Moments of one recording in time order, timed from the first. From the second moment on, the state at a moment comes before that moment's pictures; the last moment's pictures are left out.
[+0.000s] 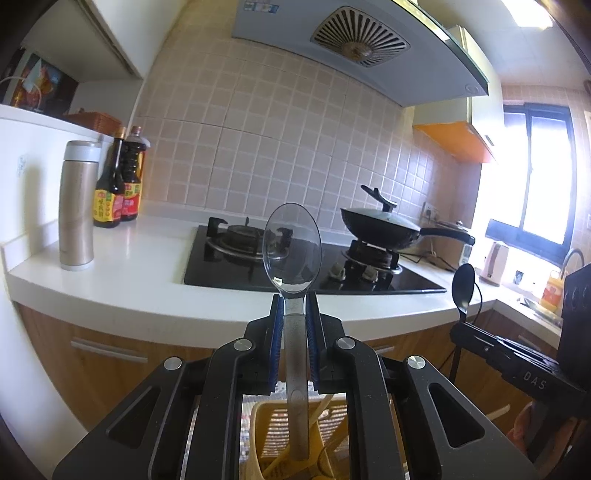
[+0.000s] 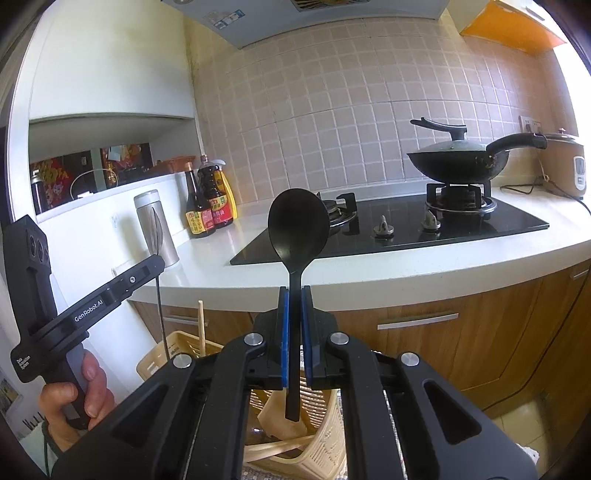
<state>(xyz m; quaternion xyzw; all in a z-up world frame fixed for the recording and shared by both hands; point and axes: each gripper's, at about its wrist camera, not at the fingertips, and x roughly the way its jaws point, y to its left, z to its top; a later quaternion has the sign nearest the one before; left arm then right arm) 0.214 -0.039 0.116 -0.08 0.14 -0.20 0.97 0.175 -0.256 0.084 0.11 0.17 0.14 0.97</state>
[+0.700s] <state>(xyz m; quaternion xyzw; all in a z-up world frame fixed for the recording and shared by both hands) 0.127 0.036 0.119 -0.13 0.31 -0.24 0.91 0.060 -0.246 0.124 0.12 0.21 0.21 0.95</state>
